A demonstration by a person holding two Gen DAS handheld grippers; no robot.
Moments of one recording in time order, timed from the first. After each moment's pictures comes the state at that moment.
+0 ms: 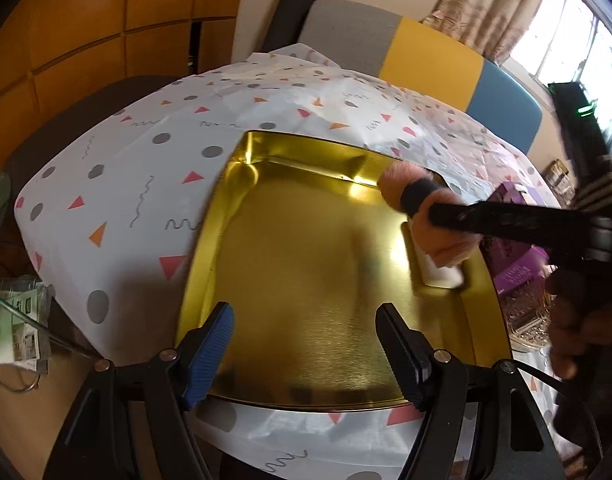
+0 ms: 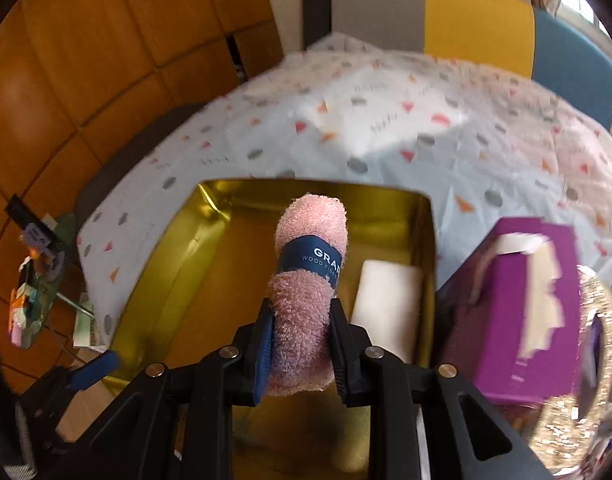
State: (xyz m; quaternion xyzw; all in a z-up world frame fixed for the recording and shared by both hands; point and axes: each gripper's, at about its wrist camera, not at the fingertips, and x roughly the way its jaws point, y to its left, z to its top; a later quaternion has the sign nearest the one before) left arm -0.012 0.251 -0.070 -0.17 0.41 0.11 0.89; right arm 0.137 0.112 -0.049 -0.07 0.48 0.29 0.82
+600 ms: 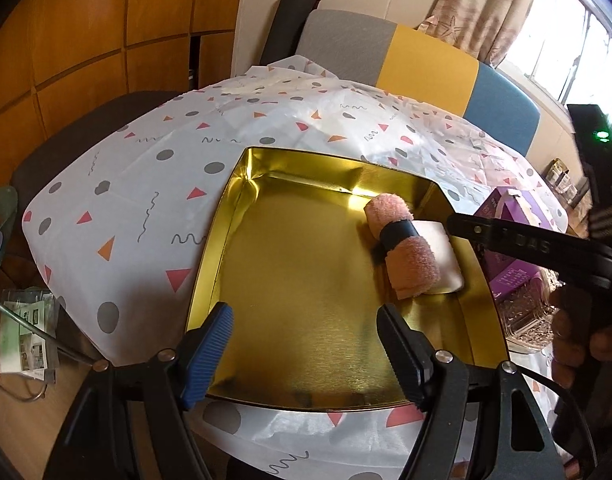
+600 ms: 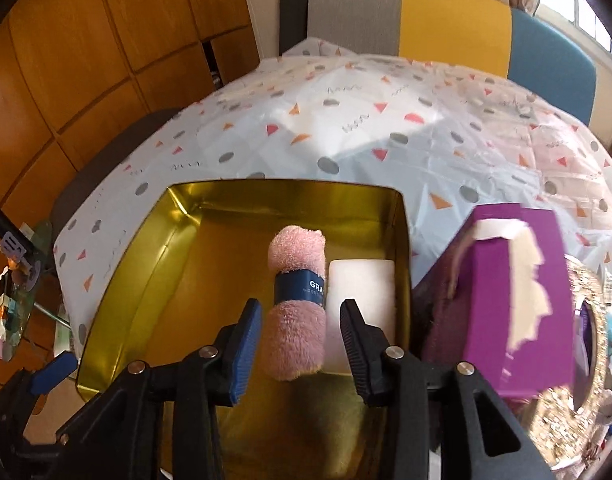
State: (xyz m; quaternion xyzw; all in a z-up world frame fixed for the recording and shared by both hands) left arm -0.016 0.243 -0.058 -0.15 0.40 0.12 0.90; right arm 0.127 0.089 -0.045 -0.07 0.45 0.26 0.85
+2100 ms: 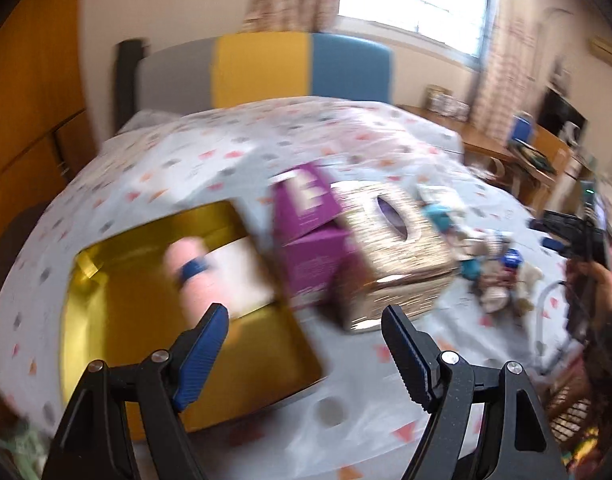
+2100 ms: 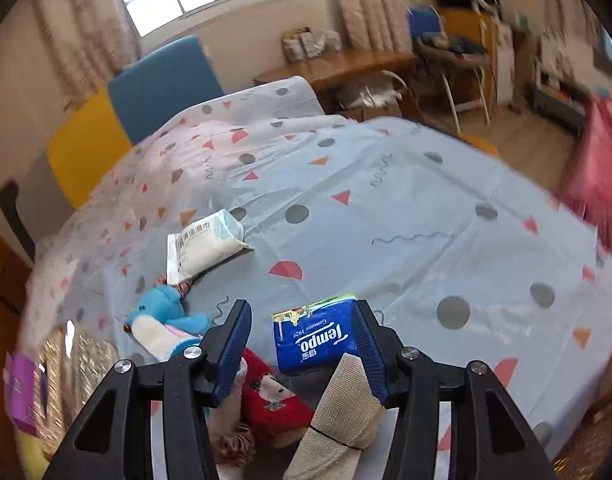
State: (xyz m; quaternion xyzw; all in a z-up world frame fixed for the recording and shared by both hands) left arm 0.019 0.064 0.000 0.01 0.37 -0.10 0.92; right arm 0.102 -0.396 -0.054 0.25 0.36 -0.15 0.89
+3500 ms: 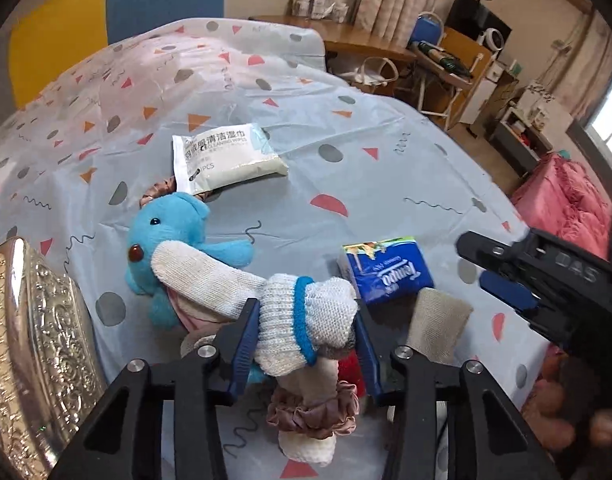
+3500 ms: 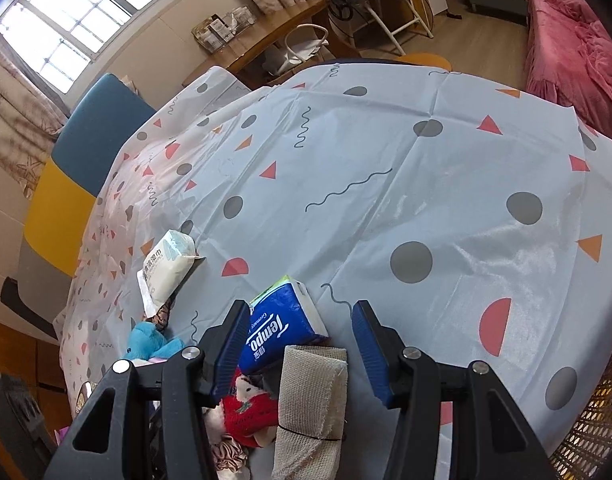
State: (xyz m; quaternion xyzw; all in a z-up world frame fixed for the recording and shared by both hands) left arm 0.163 -0.243 -0.072 0.07 0.49 -0.28 0.82; right arm 0.088 -0.446 -0.086 0.39 0.39 -0.19 0.82
